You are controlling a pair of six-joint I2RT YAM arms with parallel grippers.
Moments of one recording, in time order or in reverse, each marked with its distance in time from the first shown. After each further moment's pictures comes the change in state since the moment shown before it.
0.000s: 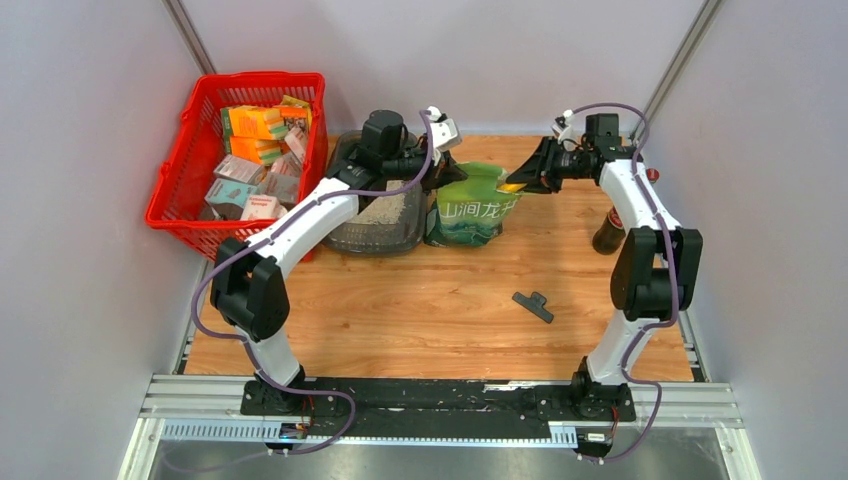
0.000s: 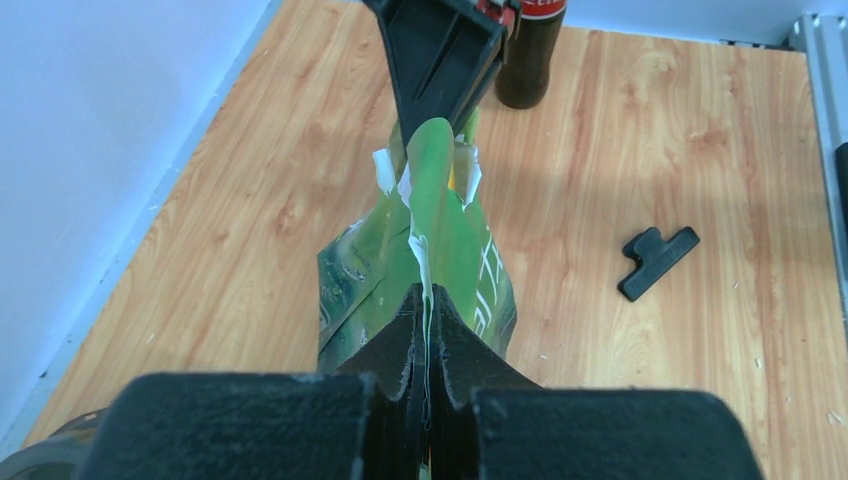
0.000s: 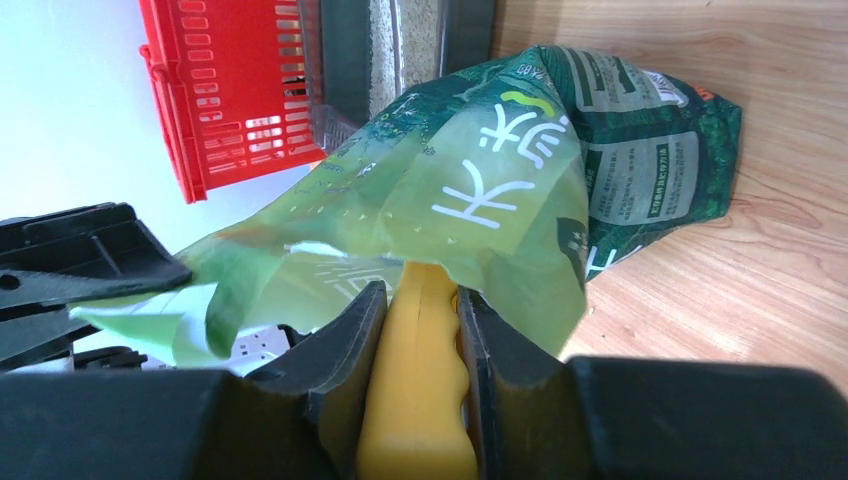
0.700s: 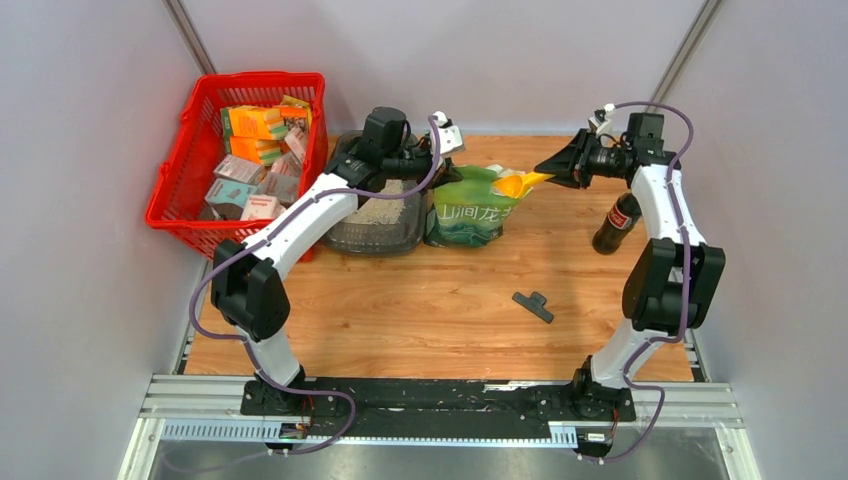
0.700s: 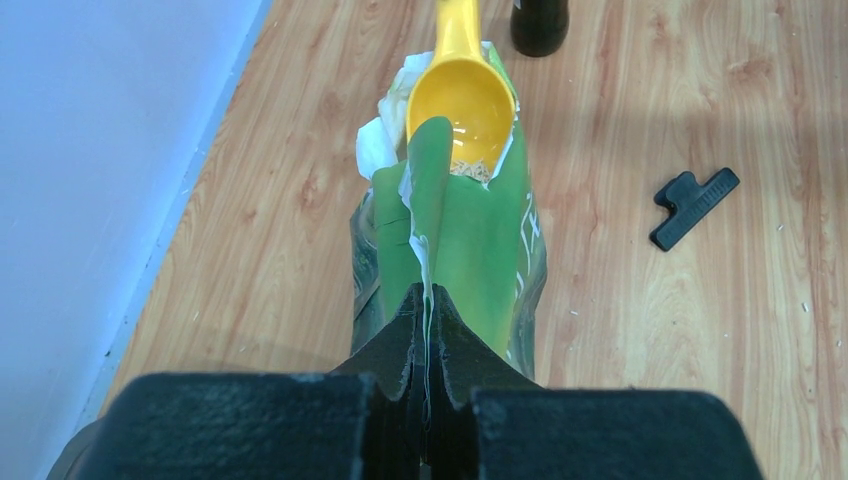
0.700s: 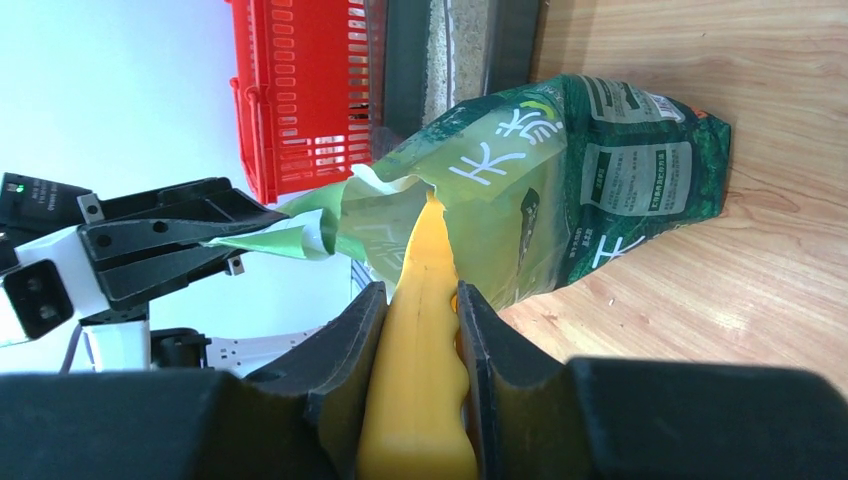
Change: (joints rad) left arm -0.006 0.002 0.077 -0.194 -0.043 0.200; right arm -0.162 -0.072 -0.002 -0.019 -0.150 0.004
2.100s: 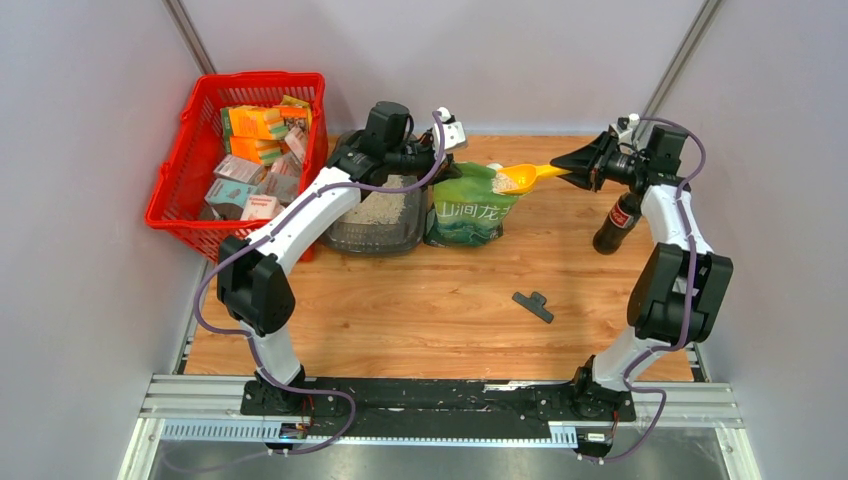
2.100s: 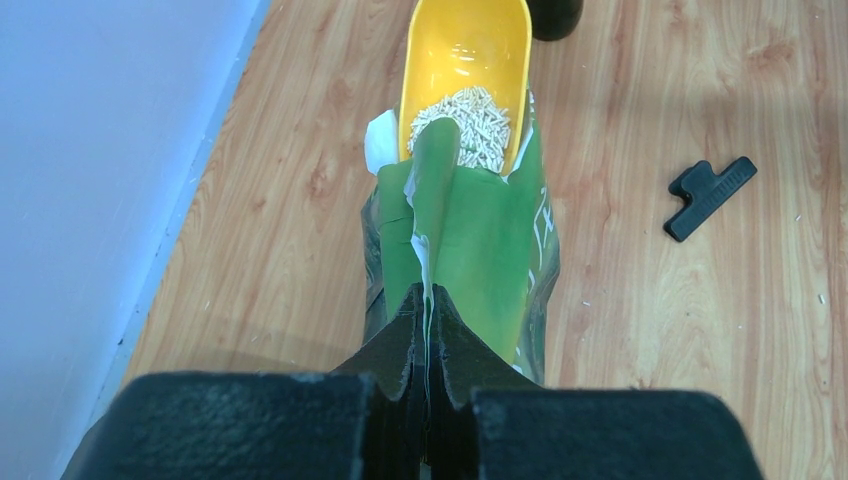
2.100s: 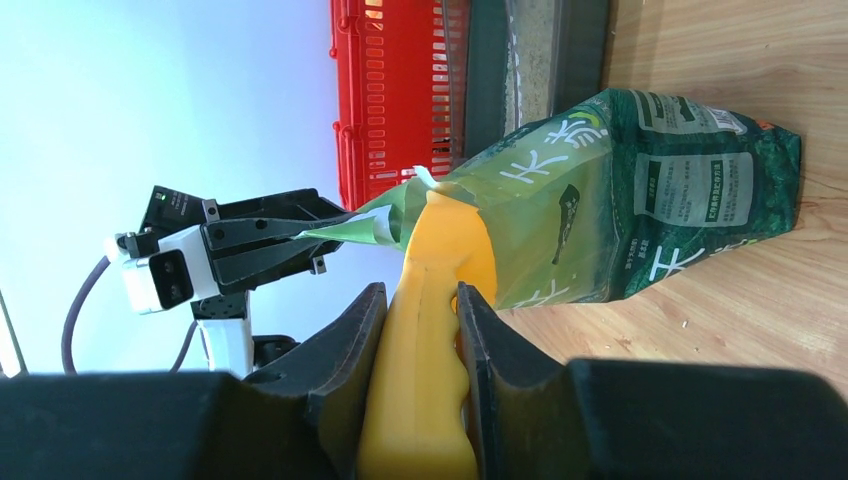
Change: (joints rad) left arm 0.002 0.042 0.082 -0.082 -0.022 0.032; right arm -0.100 -0.067 -0.221 0.463 -0.148 0.414
